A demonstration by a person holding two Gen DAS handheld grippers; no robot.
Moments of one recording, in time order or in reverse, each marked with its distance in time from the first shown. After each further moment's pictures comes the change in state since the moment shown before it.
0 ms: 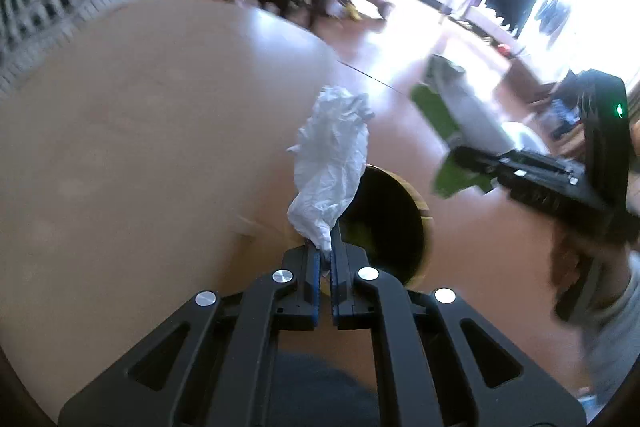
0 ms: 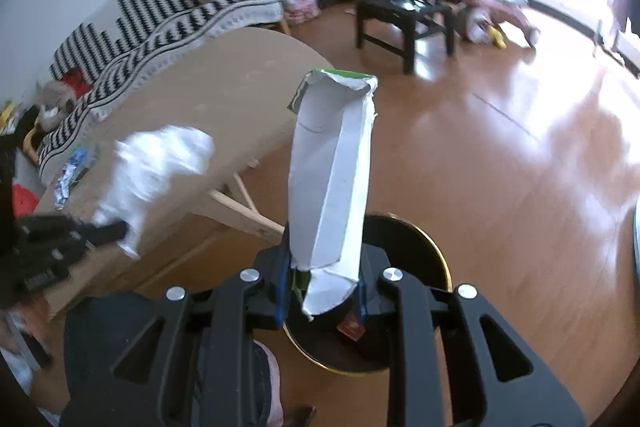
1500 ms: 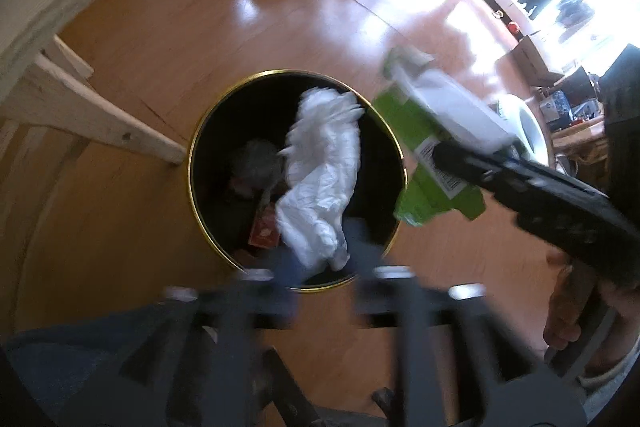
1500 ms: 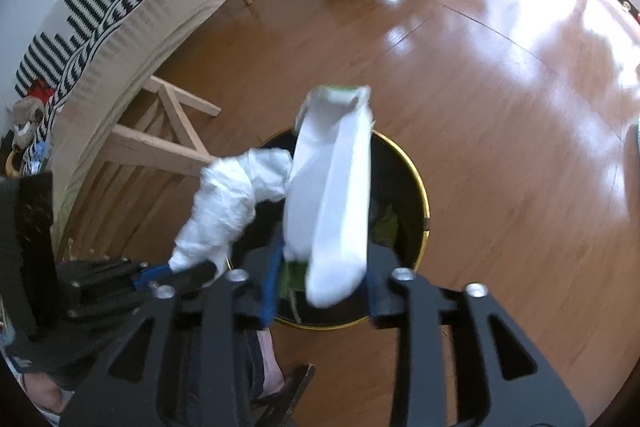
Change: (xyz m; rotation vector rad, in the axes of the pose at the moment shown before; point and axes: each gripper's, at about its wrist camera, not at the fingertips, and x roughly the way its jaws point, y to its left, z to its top) left arm 0.124 -0.029 -0.033 -0.124 0.208 -0.043; right arm 0.053 -0.056 -0.039 0.155 0.154 -0.018
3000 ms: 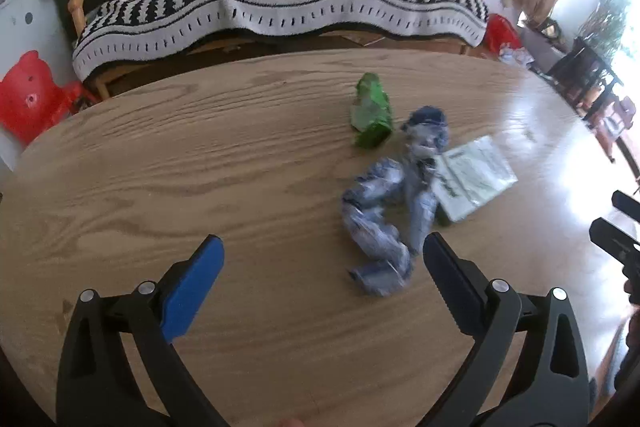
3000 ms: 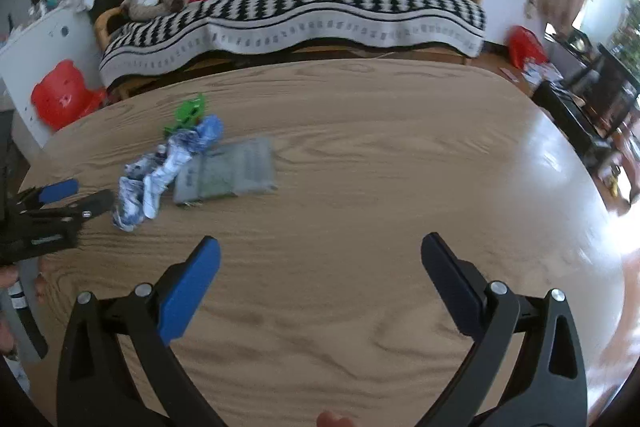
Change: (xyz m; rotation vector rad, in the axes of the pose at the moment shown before) left arm -0.326 0.422 -0.097 -0.554 -0.454 0.621; right arm 0.076 0.532 0.051 -0.741 -0.125 0.151
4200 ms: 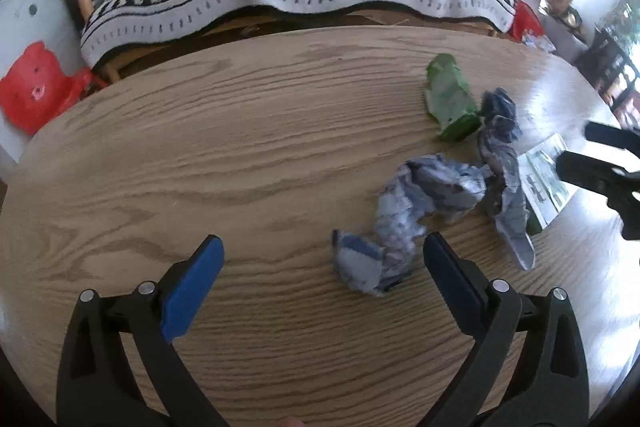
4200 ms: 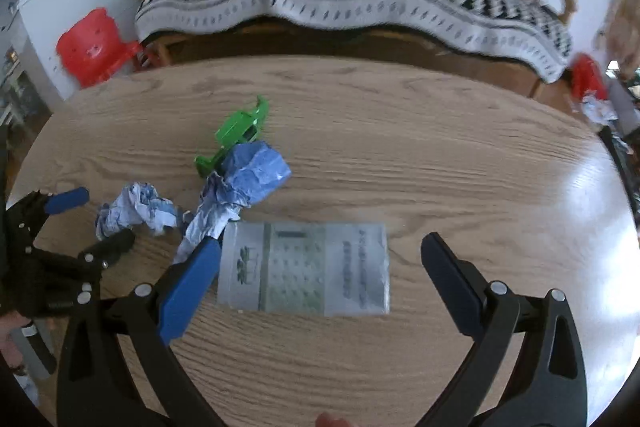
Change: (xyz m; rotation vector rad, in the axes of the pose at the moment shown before) left arm 0.036 0.035 0.010 -0.001 0.059 0.056; right arm 0.108 0.060 0.082 -0.192 0.162 0.138
